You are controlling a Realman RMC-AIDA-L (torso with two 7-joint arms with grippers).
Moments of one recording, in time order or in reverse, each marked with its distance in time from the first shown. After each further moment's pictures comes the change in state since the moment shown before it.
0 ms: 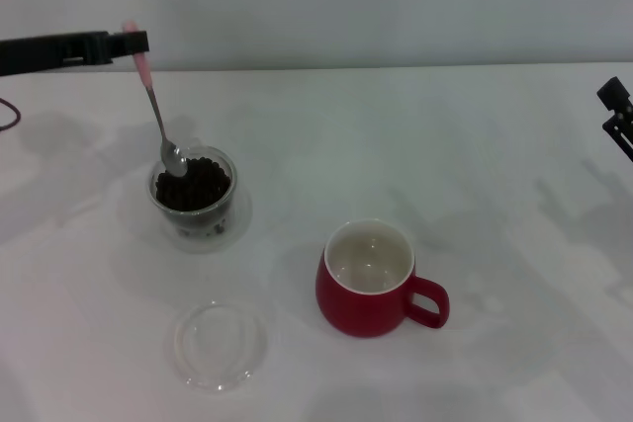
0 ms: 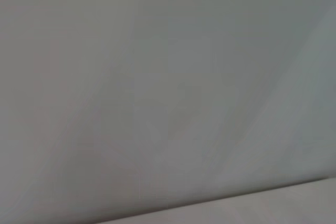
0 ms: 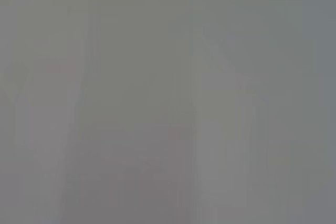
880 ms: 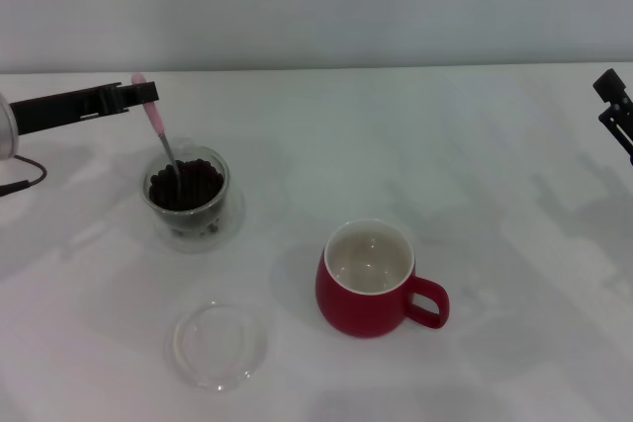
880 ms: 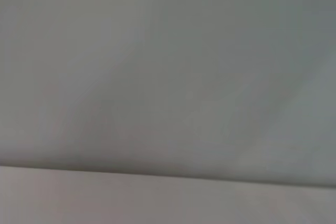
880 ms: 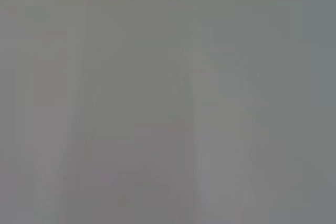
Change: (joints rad) left arm 0.074 -0.088 -0.010 -0.015 -0.016 0.085 -0.039; right arm 0.014 0.000 0.005 -0.006 0.001 0.022 0.027
